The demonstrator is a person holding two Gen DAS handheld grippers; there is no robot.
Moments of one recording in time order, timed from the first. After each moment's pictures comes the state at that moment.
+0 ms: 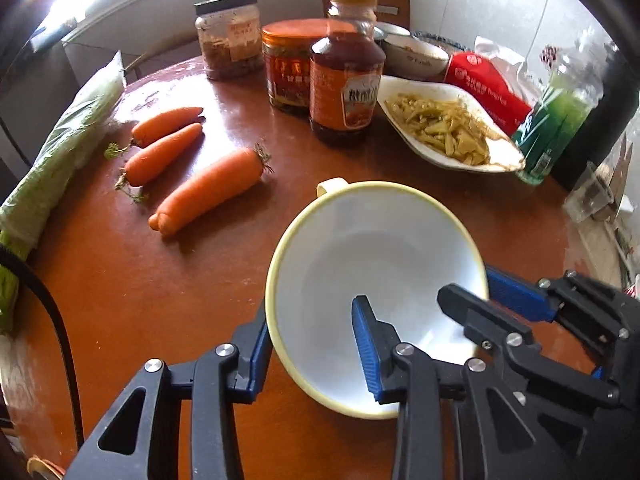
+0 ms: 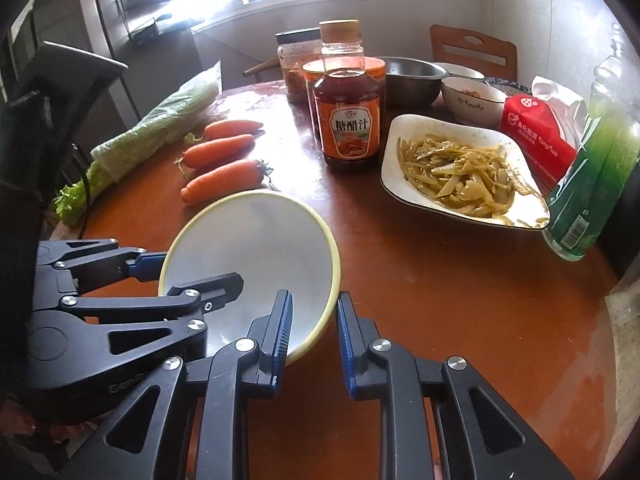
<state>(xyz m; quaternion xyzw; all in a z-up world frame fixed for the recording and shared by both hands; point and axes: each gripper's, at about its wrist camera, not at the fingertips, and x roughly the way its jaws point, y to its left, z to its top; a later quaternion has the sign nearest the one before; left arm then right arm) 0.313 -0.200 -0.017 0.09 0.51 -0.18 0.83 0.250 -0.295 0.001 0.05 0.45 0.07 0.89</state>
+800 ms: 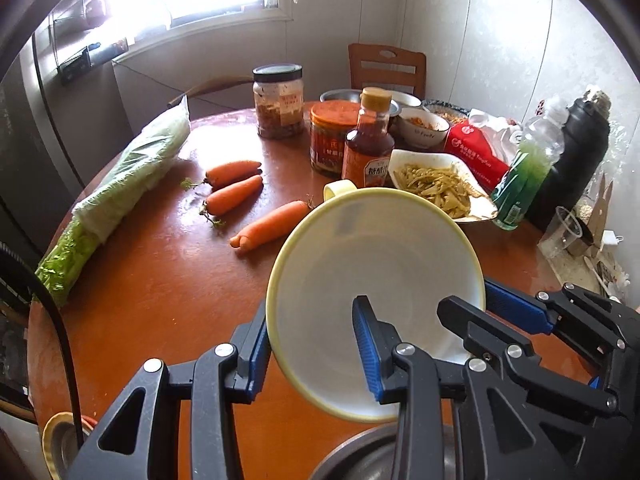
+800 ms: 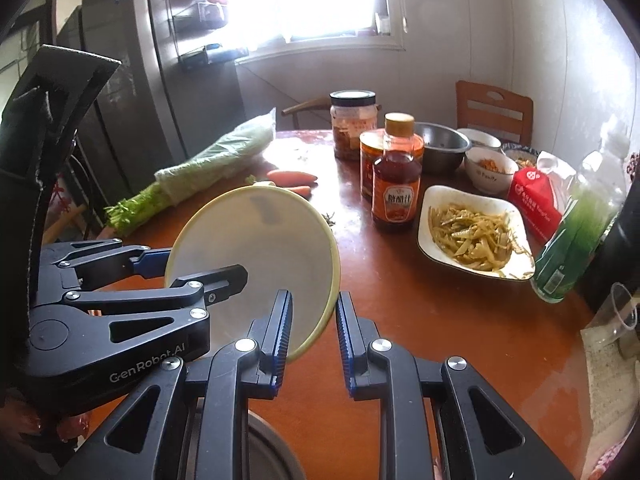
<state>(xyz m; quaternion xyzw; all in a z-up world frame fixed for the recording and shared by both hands) 0.251 -0.158 0.063 0.06 0.44 -0.15 0.89 0.196 -0.256 0.079 0.02 0.37 0.10 0.92</state>
